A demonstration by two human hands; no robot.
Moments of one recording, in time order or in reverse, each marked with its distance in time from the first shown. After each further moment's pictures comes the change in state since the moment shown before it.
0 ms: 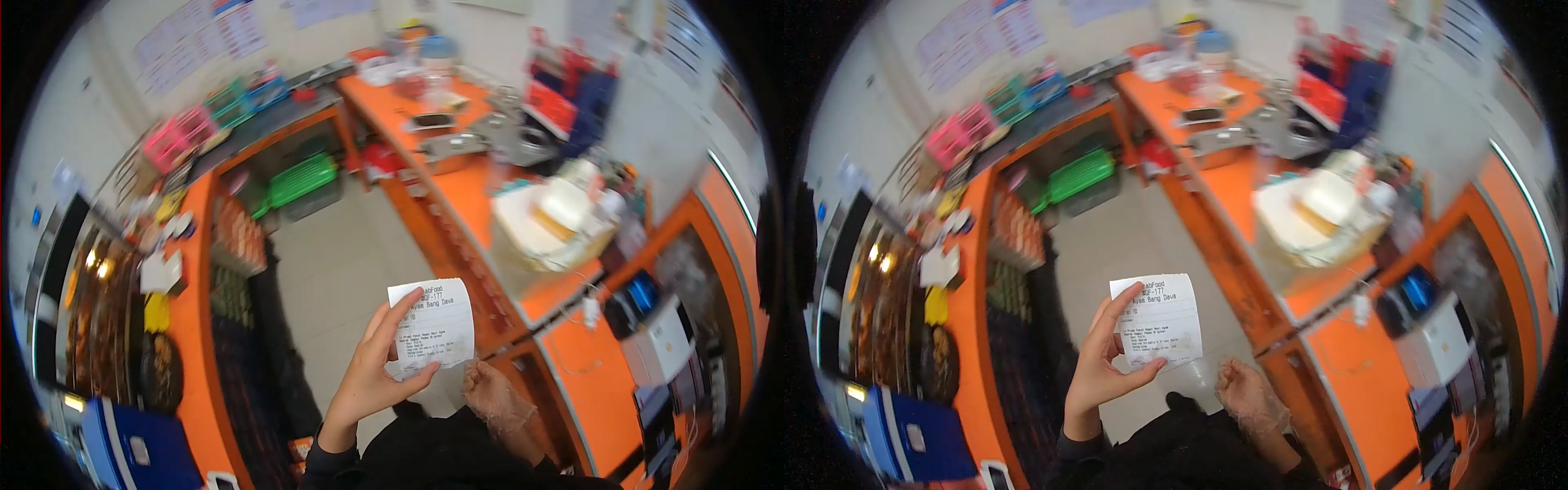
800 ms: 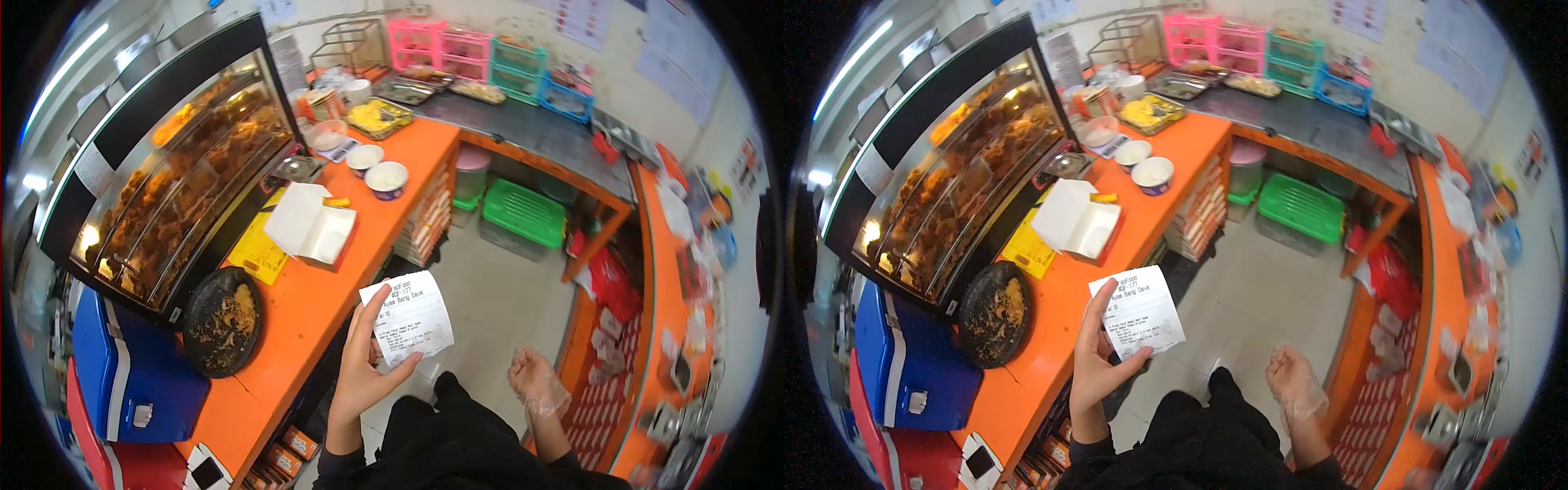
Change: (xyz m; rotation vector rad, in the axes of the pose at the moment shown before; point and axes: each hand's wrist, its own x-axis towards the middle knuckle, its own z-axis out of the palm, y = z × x) left_hand 0.015 -0.222 -0.502 0.023 1.037 -0.109; right_hand 0.503 0.254 0.381 -0.670 0.009 0.366
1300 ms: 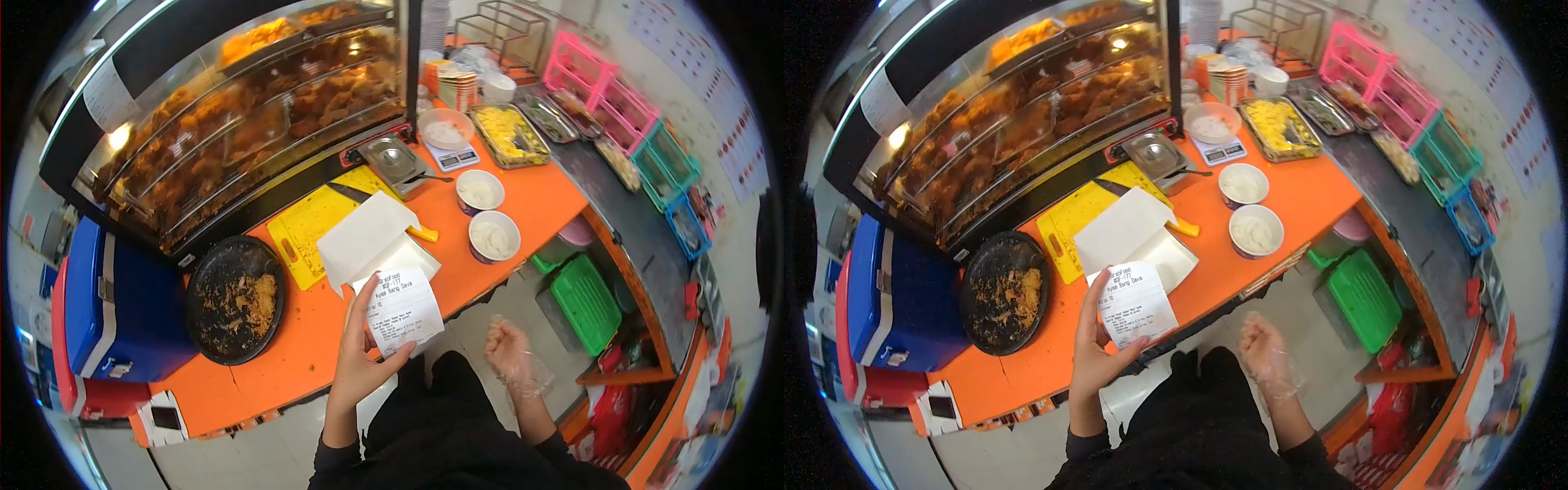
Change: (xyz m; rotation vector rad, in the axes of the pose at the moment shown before) left_hand 0.140 -0.099 -0.121 0.017 0.556 -0.174; right_hand 0.249 0.066 0.275 -0.361 -0.305 0.416
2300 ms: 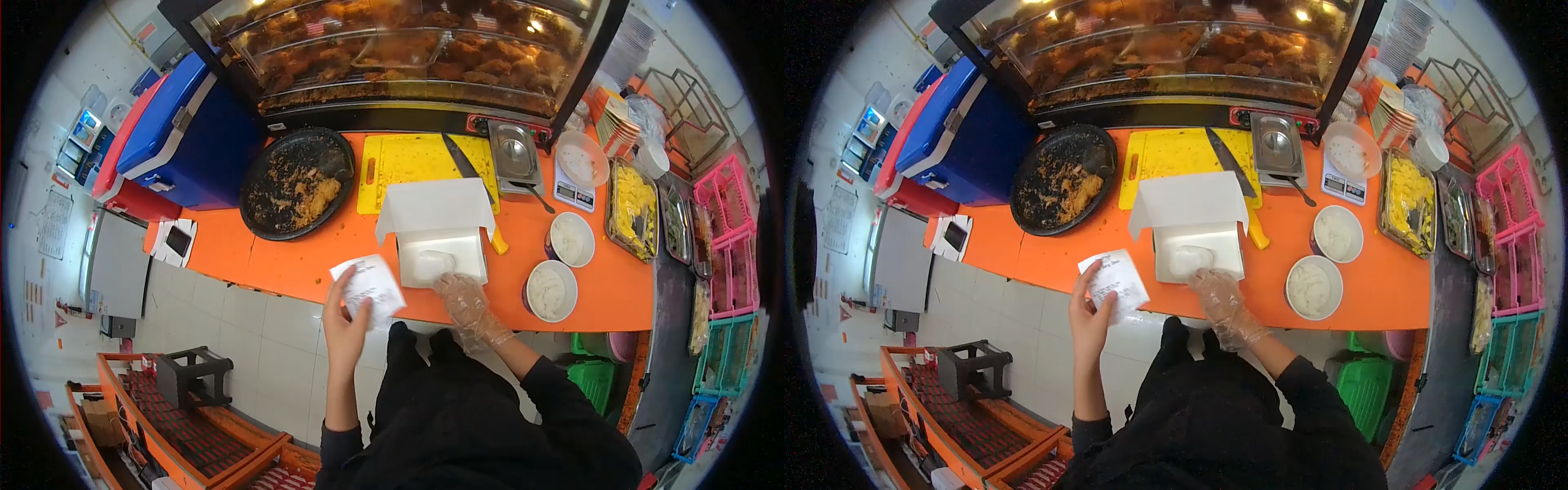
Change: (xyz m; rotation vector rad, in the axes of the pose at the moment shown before) left_hand -0.018 -0.062 0.039 0.222 0.984 -0.141; right_hand 0.164 0.041 0.083 -2.275 -1.542 -0.881
